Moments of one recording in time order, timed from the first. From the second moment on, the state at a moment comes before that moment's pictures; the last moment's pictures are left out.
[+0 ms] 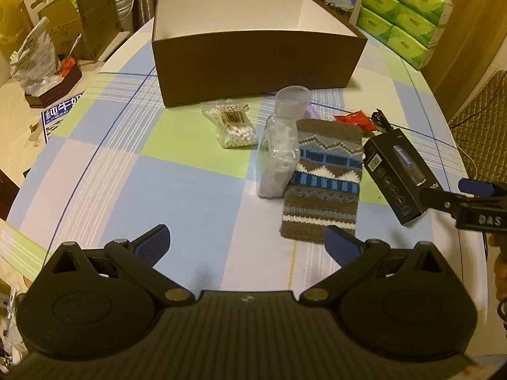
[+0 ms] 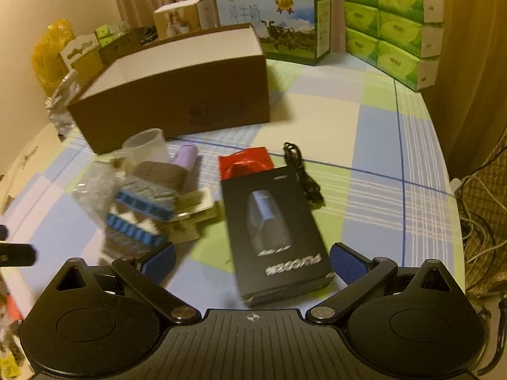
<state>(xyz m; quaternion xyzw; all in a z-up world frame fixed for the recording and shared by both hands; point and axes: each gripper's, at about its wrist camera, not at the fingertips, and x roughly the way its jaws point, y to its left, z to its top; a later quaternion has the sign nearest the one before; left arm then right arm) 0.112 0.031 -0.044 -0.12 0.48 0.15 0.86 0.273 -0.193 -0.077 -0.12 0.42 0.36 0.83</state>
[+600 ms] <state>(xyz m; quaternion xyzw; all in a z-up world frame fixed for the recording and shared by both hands) 0.139 0.031 -0.054 -0.11 0.46 0.15 0.87 0.296 -0.180 -0.114 -0.17 0.43 0.34 0.82</state>
